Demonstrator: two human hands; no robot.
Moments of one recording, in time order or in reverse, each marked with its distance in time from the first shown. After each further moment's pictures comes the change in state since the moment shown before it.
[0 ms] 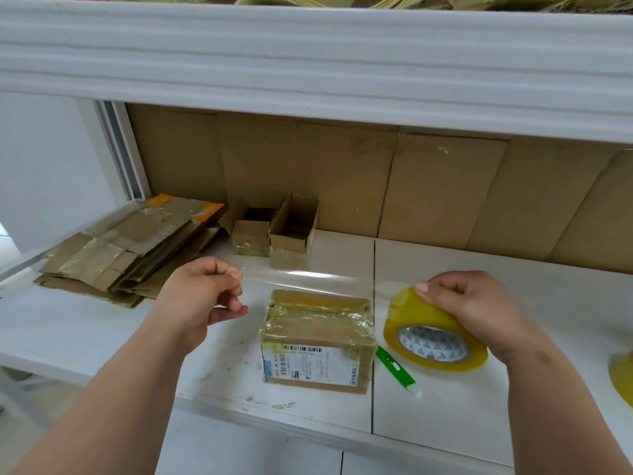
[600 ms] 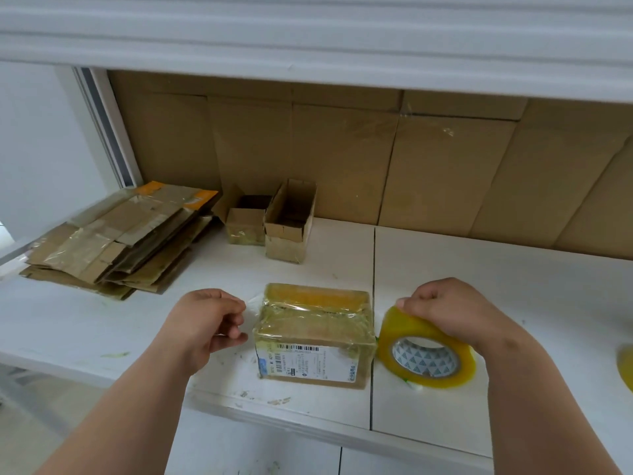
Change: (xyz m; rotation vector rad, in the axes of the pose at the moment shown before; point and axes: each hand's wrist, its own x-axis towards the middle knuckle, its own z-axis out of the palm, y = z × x) left_hand 0.009 -0.044 0.011 0.050 0.009 -0.252; right_hand 0.020 0.013 0.022 -0.338 -0.157 0.209
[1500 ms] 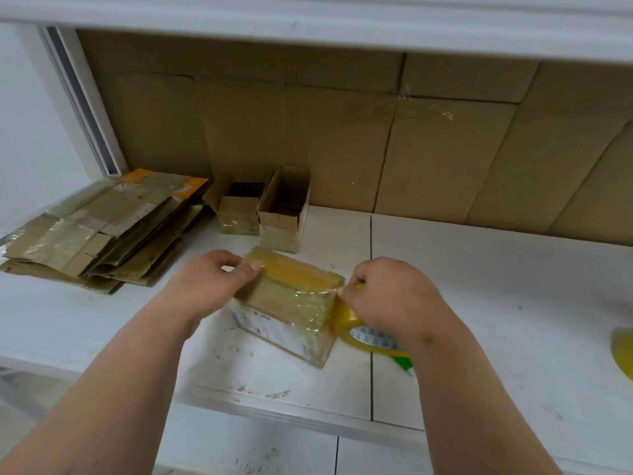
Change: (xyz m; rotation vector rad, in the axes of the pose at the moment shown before) left_hand 0.002 0.036 0.006 0.535 0.003 0.164; right_hand -0.014 -0.074 0.040 -0.327 0.047 -0.141
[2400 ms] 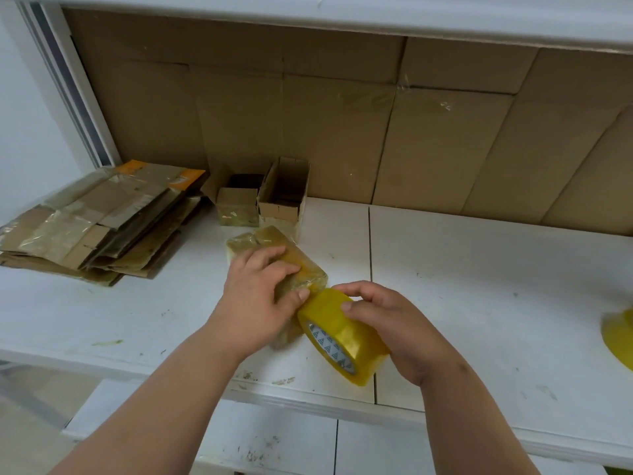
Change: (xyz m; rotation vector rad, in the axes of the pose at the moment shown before) left_hand -0.006 -0.025 0.051 0.334 0.076 0.682; right_hand -0.026 0.023 0.046 1.049 -0.208 0.050
